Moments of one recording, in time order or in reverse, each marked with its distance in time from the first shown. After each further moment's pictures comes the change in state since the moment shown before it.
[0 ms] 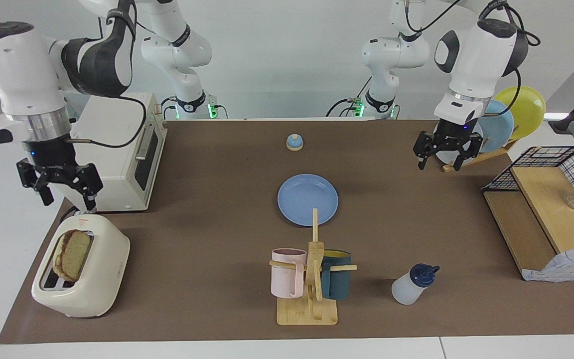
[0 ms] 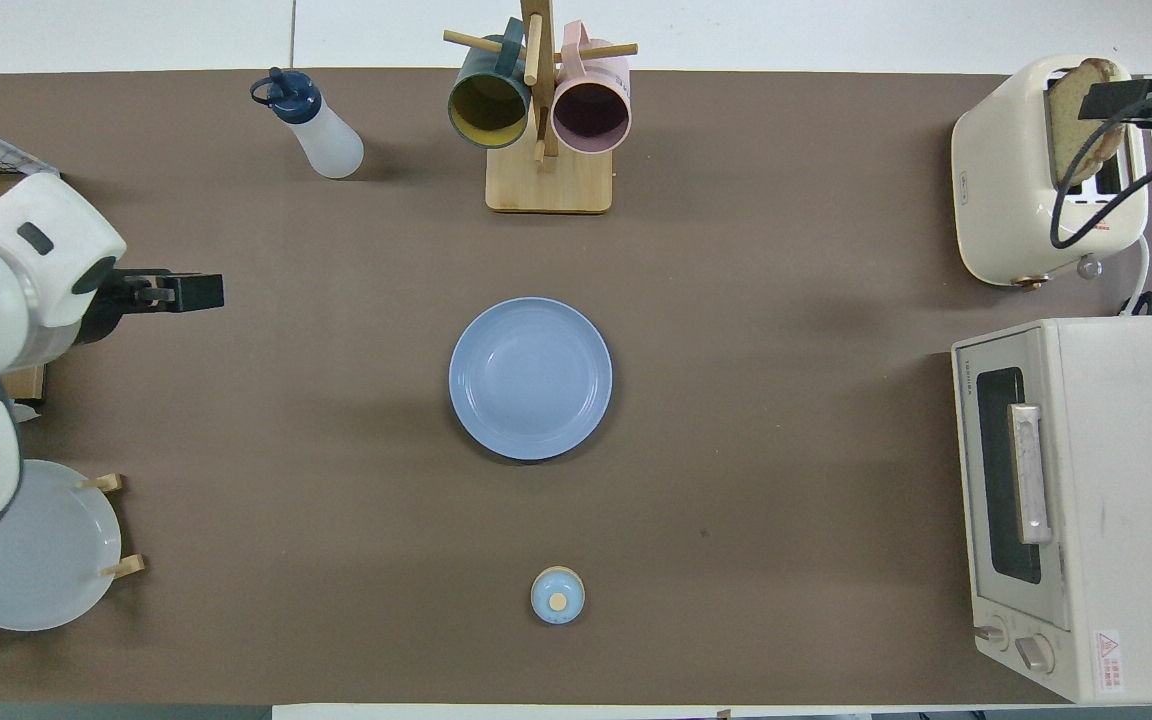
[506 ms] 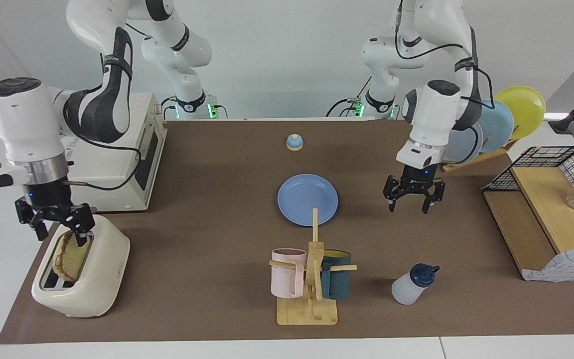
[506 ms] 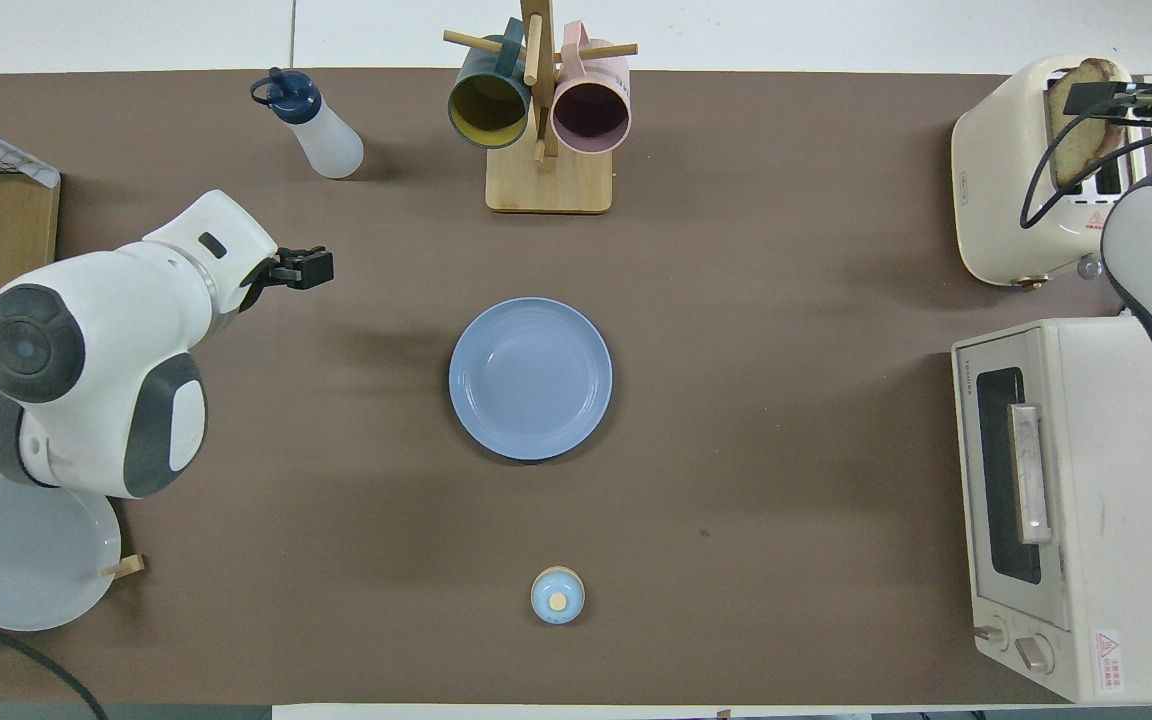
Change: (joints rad) left arm -0.065 0.258 0.000 -0.065 0.057 0.470 -0.073; right arm -0.049 0.108 -0.001 -0.008 0.000 0.124 -0.042
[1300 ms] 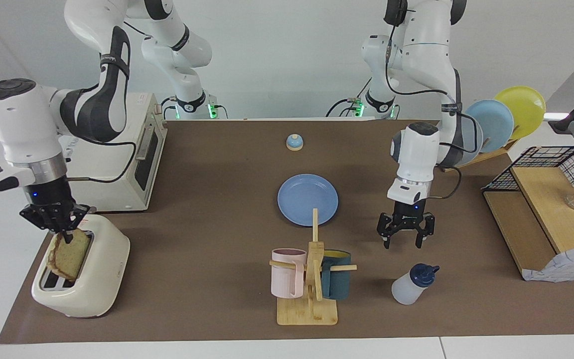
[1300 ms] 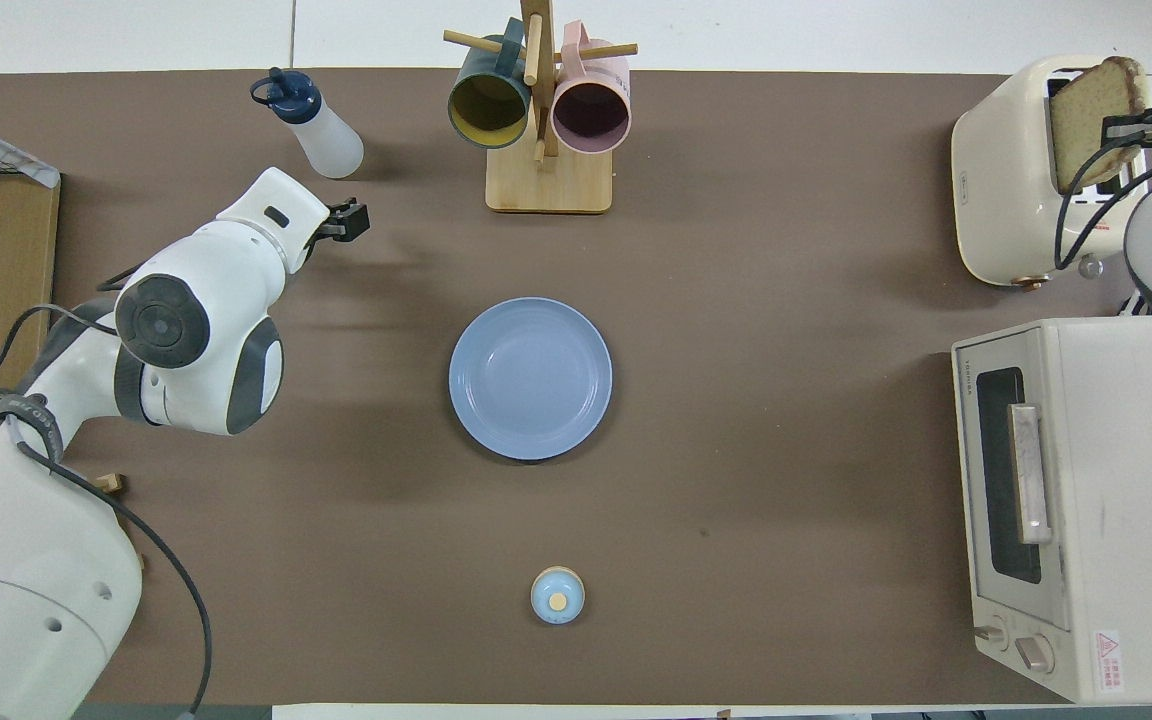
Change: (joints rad) left arm -0.324 0.284 0.342 0.141 0.000 0.250 -0.157; right arm -0.010 -0.021 0.004 0.046 -0.001 -0.149 -0.203
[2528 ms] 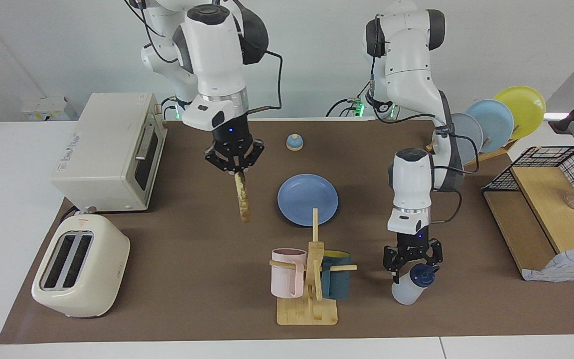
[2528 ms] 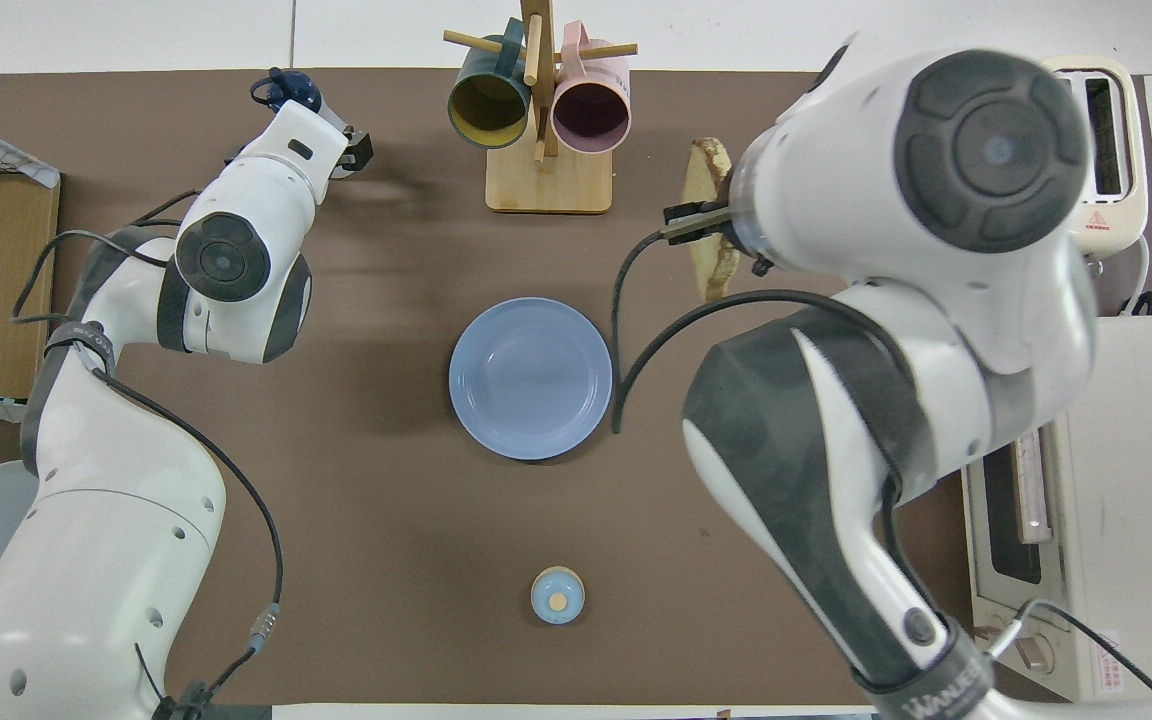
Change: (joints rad) left arm -0.093 0.232 0.147 0.271 0.000 0.003 -0.128; right arm 0.591 -0.085 0.043 0.033 -0.026 -0.214 0.531
